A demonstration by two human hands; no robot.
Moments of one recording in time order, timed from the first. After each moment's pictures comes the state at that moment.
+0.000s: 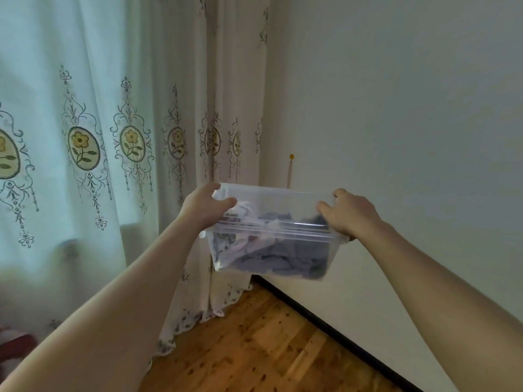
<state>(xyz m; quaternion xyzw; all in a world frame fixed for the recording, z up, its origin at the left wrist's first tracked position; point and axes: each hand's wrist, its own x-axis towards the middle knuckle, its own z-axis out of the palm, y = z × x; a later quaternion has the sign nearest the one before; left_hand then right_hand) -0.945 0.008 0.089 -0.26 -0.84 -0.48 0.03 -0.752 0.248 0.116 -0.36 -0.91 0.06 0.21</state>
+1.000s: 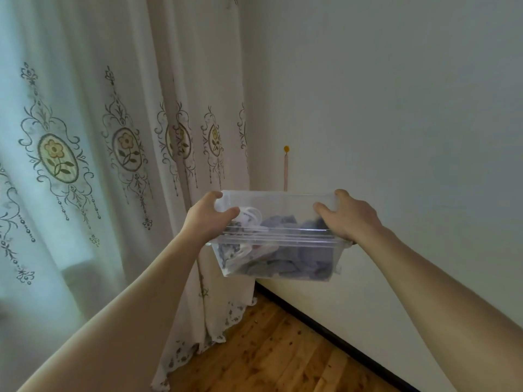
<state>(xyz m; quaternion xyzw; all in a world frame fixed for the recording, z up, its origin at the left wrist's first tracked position) -1.138 0.233 0.047 -0.28 -0.86 -0.43 0.03 -0.941 0.468 0.060 -0.38 -0.88 0.15 0.21</state>
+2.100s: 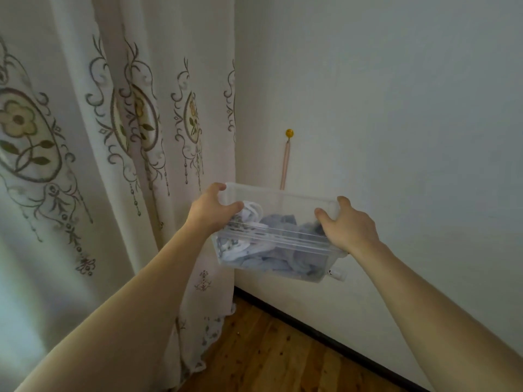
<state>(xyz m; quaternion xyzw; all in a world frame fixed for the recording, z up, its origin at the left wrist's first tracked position) -1.480 0.379 -0.014 -0.35 -0.83 -0.43 -0.08 -1.232 0.553 -0.013 -0.50 -0.83 0.11 0.21</state>
